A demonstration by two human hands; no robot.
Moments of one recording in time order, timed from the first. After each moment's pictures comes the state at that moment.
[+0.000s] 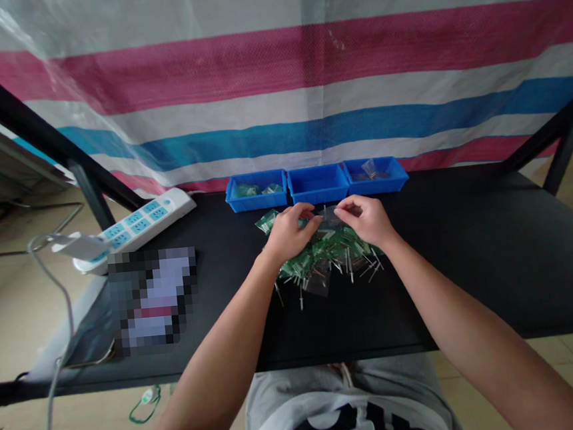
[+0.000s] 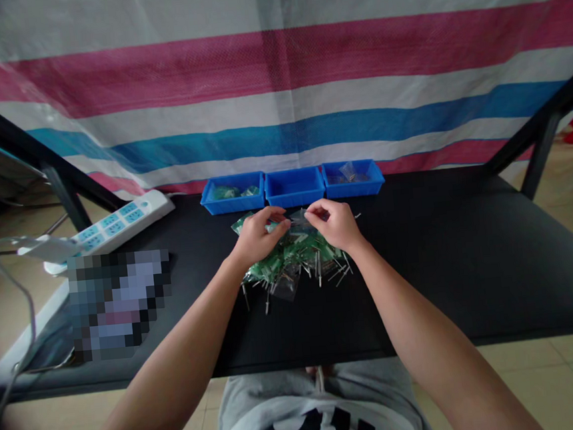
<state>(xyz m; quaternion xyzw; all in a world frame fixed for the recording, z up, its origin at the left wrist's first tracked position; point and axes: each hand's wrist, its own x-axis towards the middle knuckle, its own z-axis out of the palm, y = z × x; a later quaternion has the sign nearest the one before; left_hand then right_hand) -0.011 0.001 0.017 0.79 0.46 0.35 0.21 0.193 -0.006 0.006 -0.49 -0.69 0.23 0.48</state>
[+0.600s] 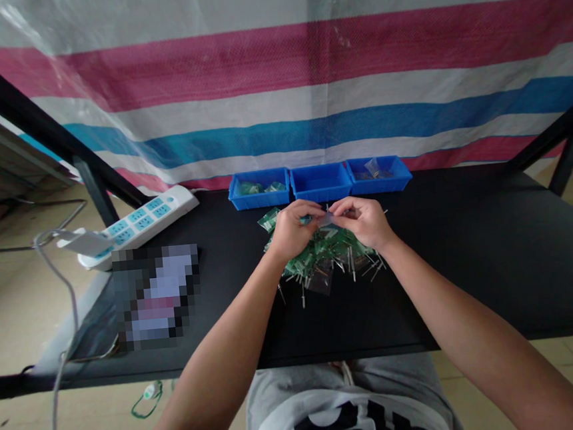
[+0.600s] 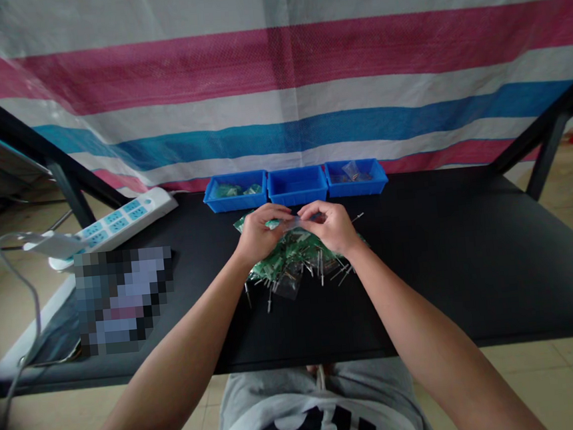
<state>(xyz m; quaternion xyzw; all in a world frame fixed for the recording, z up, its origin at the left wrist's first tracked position) -0.007 0.001 0.017 0.76 0.39 0.45 0.26 0.176 -0.014 0.012 -0.42 -0.64 0.36 0.53</state>
